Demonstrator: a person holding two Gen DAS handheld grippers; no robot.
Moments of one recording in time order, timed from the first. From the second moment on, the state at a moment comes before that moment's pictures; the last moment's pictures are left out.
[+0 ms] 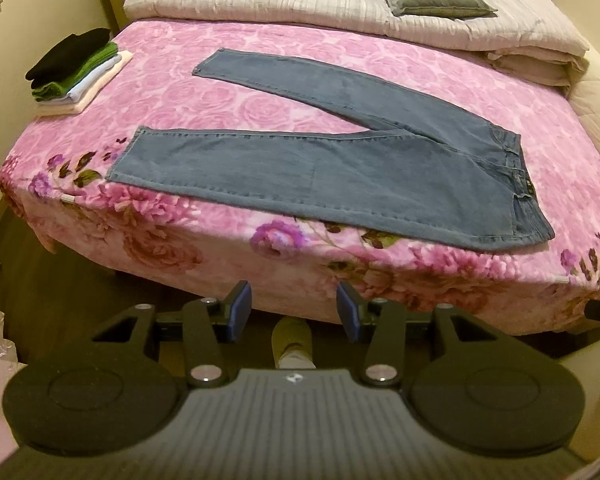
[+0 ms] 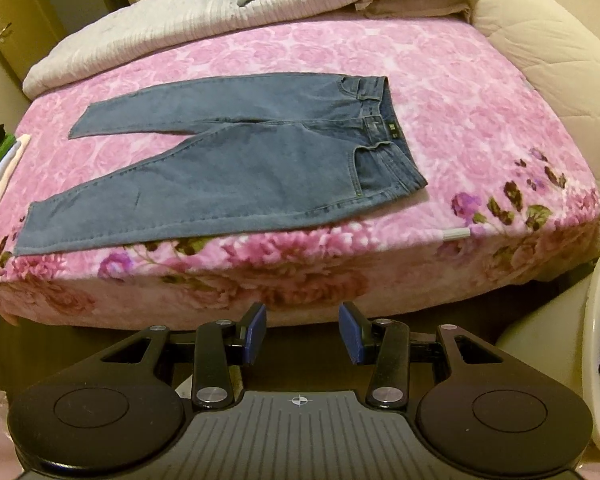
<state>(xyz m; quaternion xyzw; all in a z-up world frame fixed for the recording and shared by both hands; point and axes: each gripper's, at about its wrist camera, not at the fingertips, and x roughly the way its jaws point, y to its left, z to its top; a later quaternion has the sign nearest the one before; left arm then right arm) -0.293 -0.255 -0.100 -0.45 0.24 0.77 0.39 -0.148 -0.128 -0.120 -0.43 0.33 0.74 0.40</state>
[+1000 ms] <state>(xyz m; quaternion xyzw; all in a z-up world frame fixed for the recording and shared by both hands) -0.338 -0.196 -0.109 -0.44 0.22 0.78 0.38 -0.181 -0.059 -0.130 -0.40 0.35 0.76 0.38</state>
